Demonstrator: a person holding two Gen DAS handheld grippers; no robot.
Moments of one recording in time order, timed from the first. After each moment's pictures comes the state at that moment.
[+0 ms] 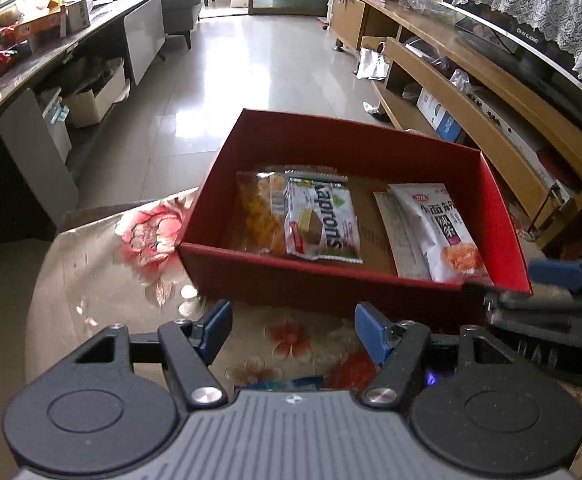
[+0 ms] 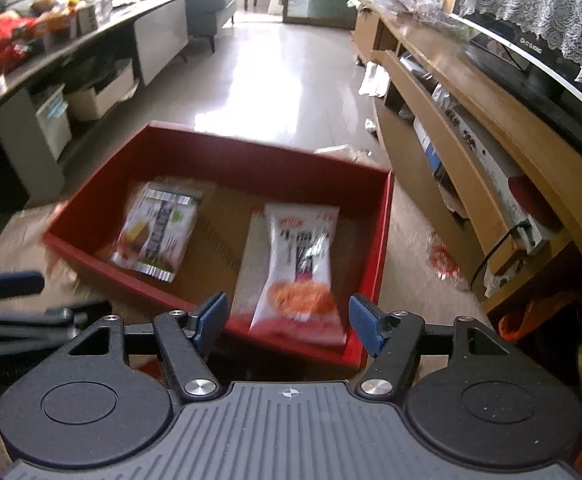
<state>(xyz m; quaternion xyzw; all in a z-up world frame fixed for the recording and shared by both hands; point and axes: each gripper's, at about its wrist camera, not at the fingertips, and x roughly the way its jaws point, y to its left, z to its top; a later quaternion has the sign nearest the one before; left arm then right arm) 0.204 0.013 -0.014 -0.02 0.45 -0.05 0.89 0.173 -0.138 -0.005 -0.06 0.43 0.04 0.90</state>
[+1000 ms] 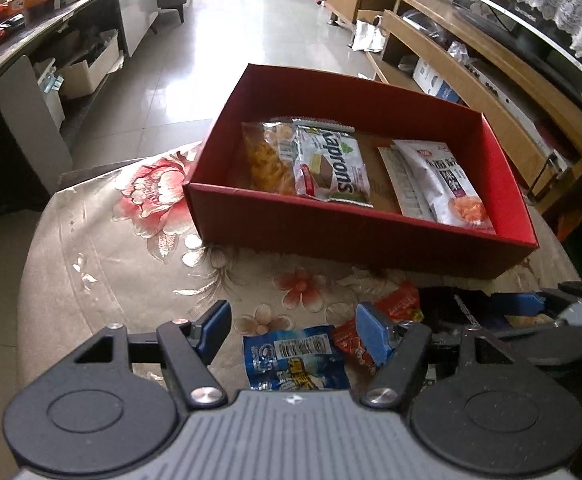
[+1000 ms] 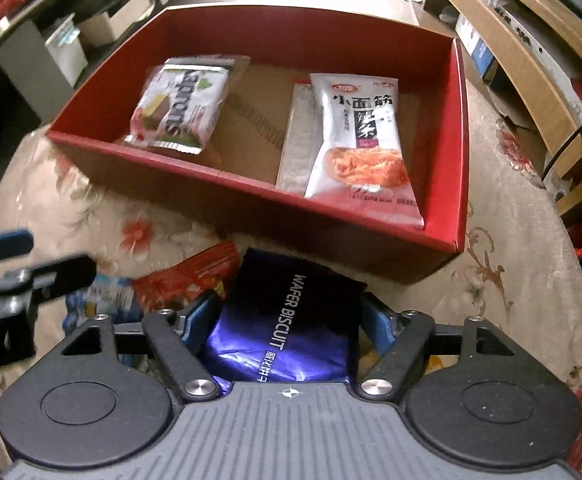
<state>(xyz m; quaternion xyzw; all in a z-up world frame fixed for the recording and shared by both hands) 0.188 0.026 -0.034 -0.02 0.49 -0.06 0.87 0.169 -0.127 -0.062 -0.03 0.54 0.07 0.84</state>
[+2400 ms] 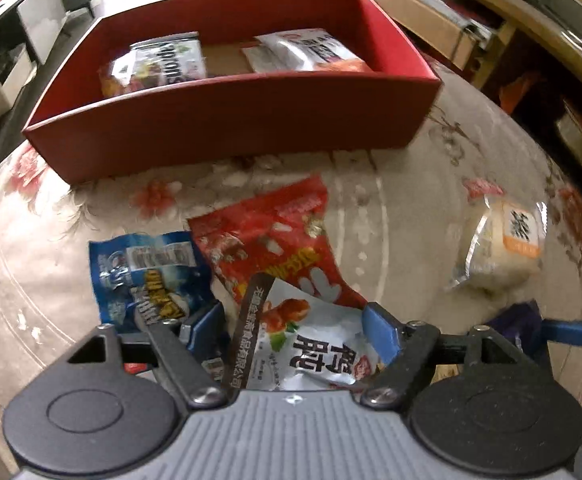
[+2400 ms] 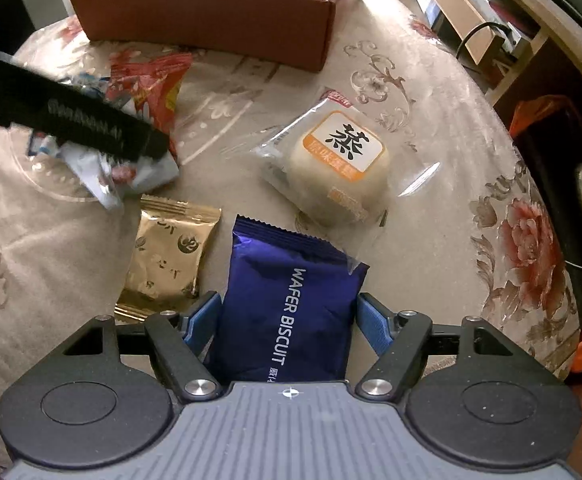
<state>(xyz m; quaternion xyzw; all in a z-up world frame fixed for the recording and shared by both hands) 0.147 -0.055 -0.083 0.07 0.53 -0.16 0.83 0.029 -0.183 -0.086 -0.07 0.56 0.04 0.83</state>
